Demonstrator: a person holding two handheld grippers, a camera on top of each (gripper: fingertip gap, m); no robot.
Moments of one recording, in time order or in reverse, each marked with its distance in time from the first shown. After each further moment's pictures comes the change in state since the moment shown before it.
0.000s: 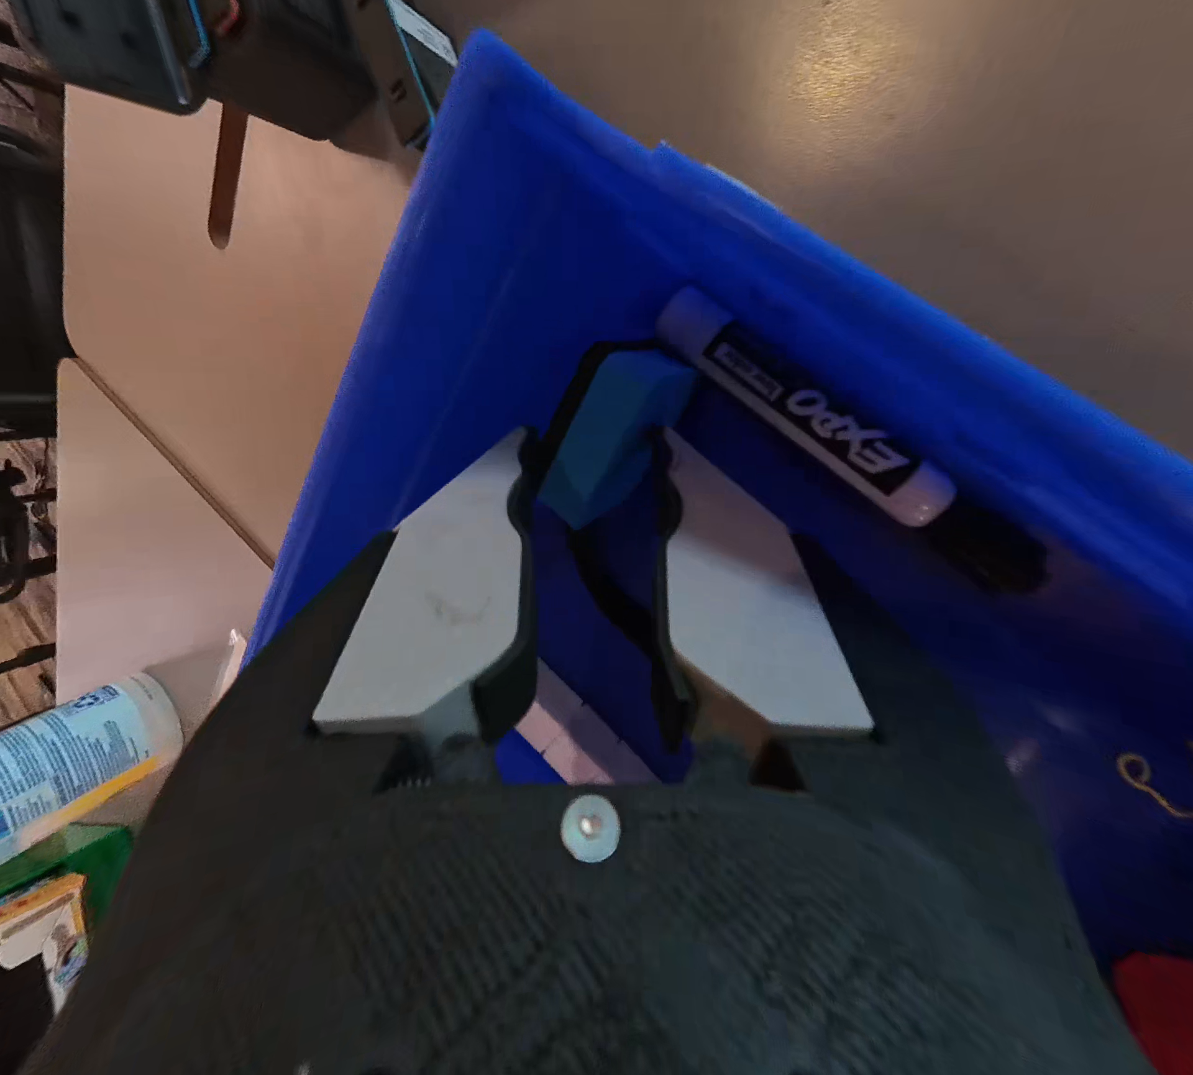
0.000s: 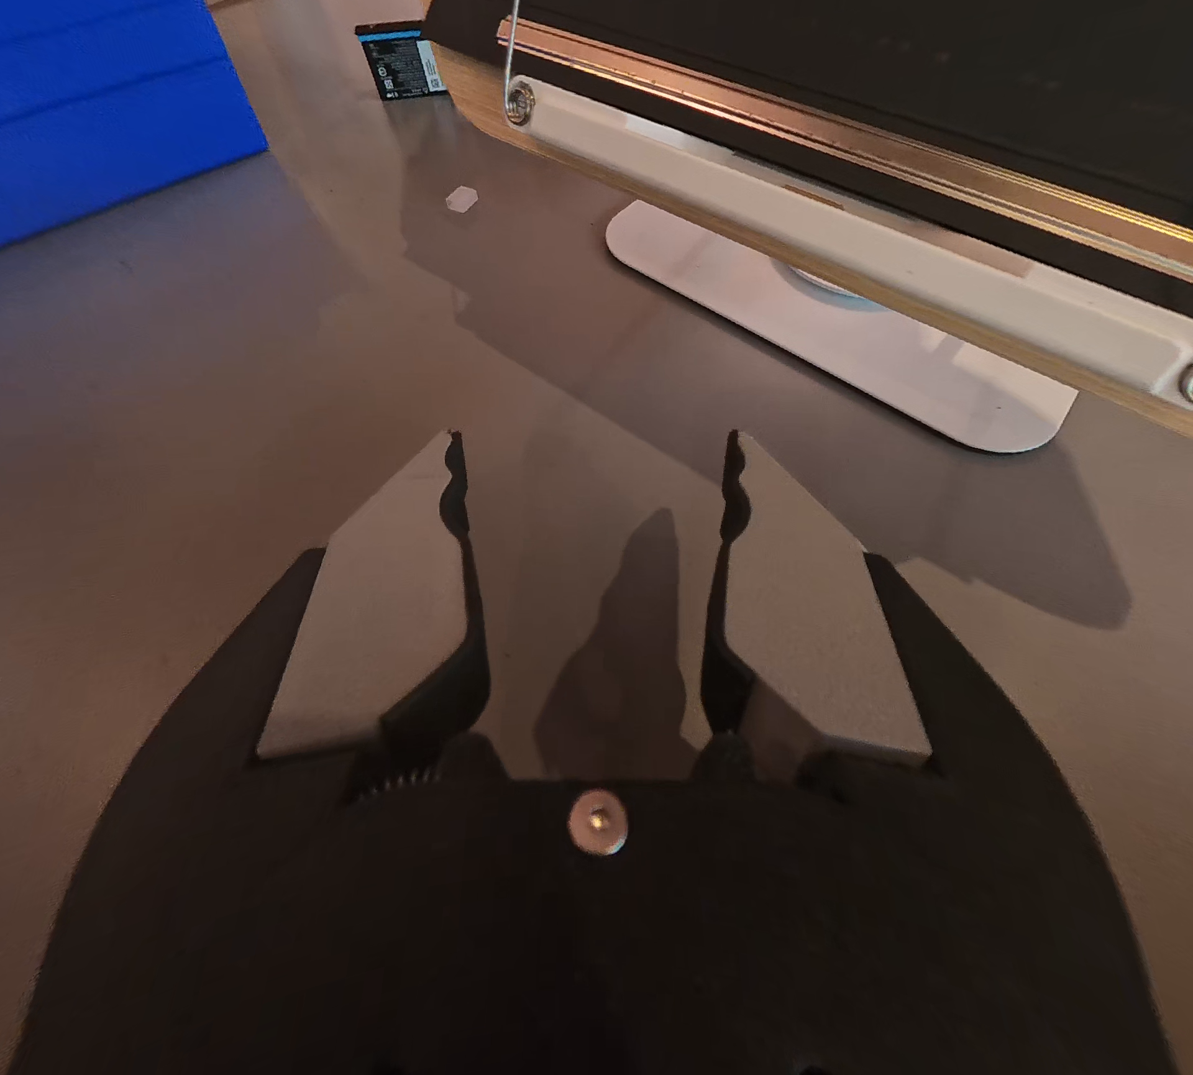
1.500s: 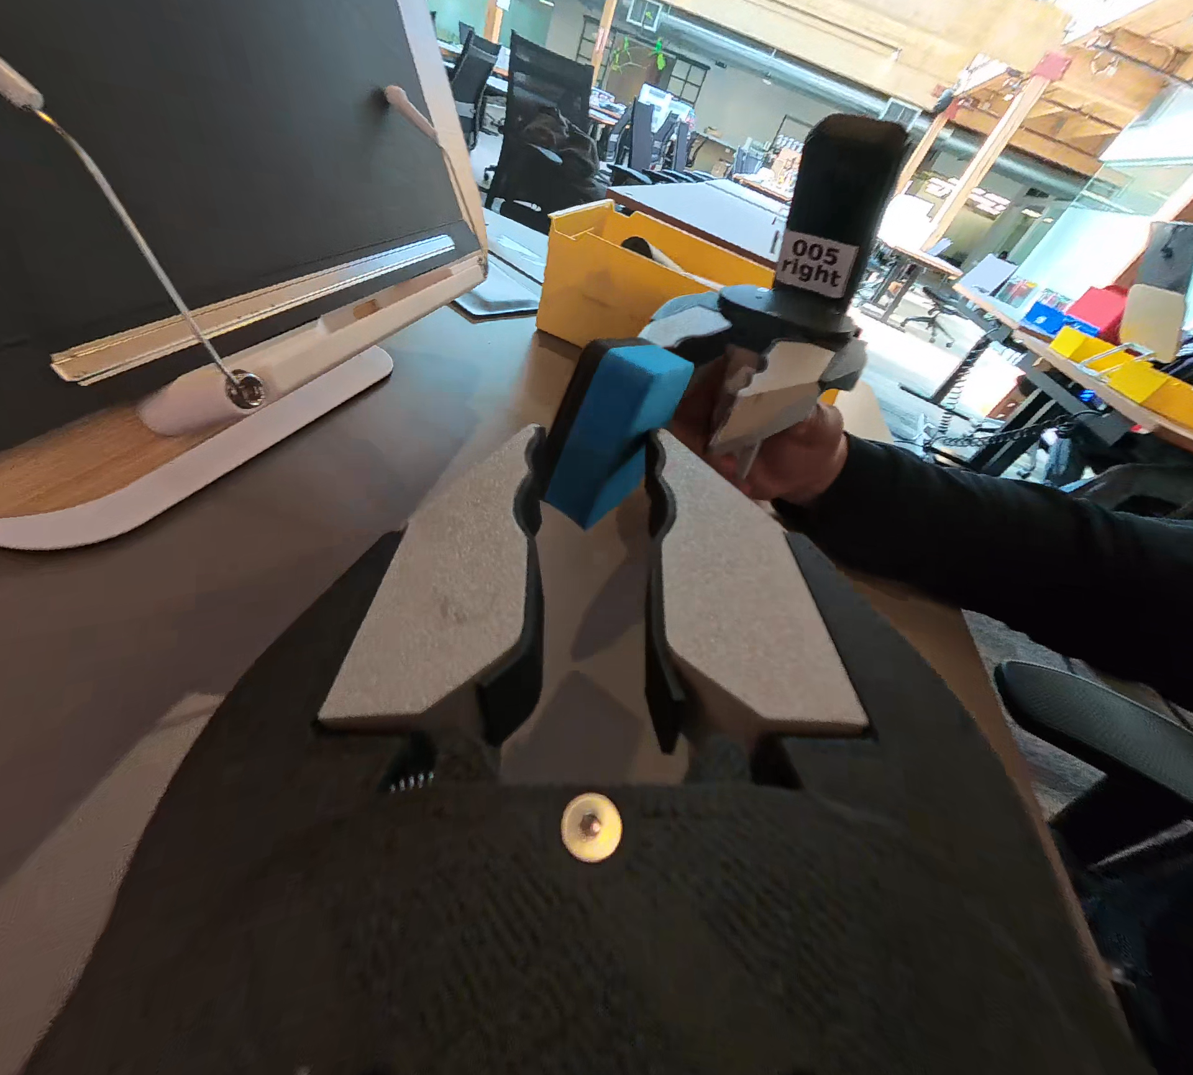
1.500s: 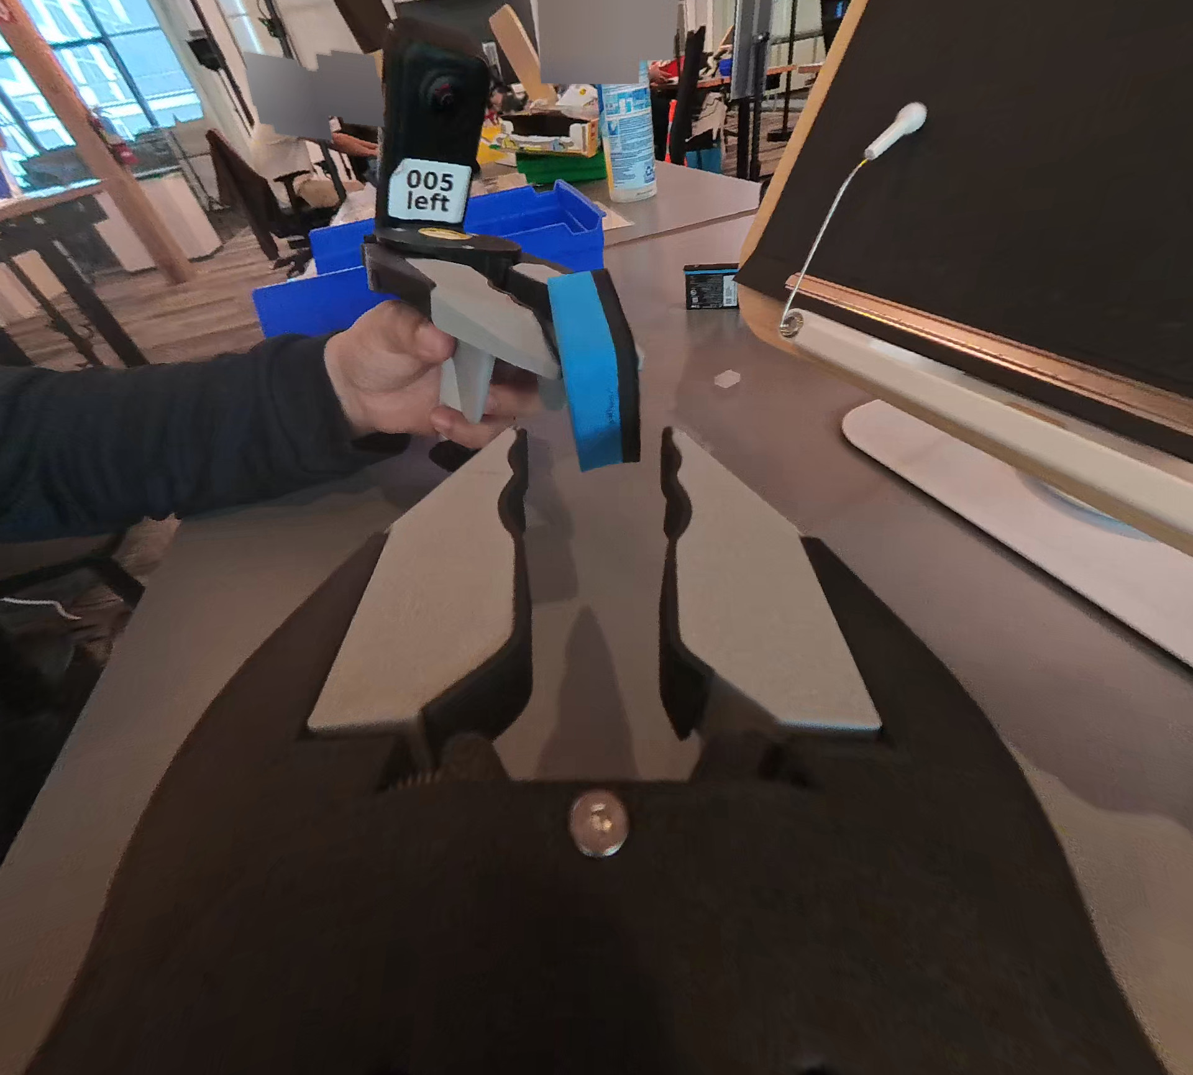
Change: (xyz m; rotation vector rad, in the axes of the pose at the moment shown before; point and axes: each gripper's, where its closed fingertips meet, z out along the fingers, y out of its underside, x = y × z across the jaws) left arm 0.168 -0.298 -0.082 1.098 0.681 -0.538; right arm -0.062 -0.046 -0.053 0.310 -0.484 -0.016
